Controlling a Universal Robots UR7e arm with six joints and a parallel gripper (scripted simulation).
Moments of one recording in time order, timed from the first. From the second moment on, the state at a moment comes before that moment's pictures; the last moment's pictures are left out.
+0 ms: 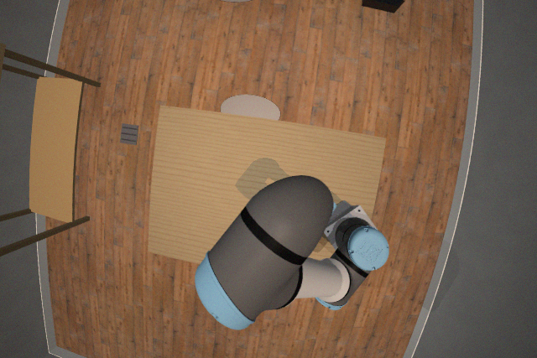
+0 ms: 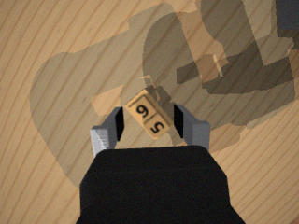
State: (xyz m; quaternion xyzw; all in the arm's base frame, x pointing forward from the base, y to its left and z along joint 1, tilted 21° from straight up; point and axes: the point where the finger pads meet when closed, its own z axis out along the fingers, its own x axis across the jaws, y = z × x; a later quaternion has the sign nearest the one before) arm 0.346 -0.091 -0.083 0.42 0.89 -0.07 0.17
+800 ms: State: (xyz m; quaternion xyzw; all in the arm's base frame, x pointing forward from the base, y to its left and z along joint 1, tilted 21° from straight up) arm 0.358 -0.091 -0.088 0.18 0.97 -0.11 0.15
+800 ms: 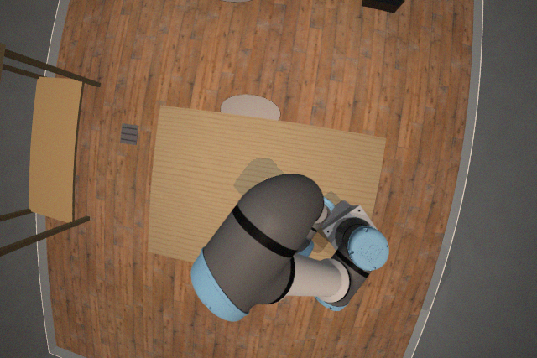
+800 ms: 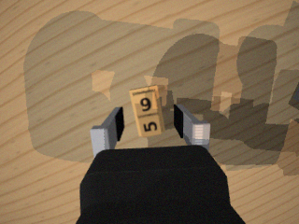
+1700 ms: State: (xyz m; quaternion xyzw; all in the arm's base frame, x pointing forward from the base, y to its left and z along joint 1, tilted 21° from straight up) arm 0.362 -0.090 -0.089 0.11 0.98 -0.12 0.14
